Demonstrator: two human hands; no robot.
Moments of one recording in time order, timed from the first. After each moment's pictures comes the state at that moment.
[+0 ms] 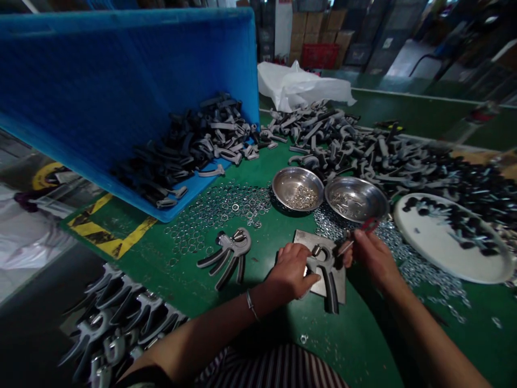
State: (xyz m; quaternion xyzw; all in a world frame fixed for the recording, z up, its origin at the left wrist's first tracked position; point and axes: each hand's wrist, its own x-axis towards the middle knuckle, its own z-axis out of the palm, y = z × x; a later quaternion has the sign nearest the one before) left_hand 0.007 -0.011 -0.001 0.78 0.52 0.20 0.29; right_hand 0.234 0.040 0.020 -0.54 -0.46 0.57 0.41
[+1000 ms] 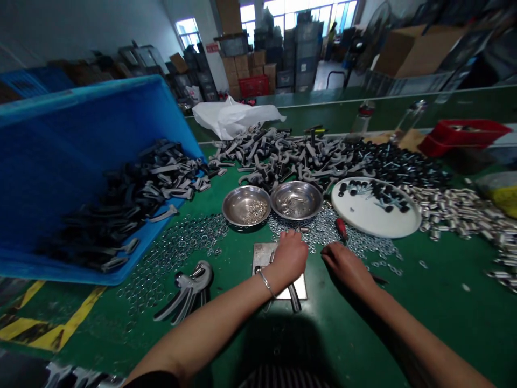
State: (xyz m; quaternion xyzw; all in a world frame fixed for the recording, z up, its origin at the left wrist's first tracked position) left_hand 0.124 0.046 0.024 0.91 0.40 0.06 0.10; right_hand 0.312 -0.009 -0.022 -0.64 -0.73 0.15 0.17
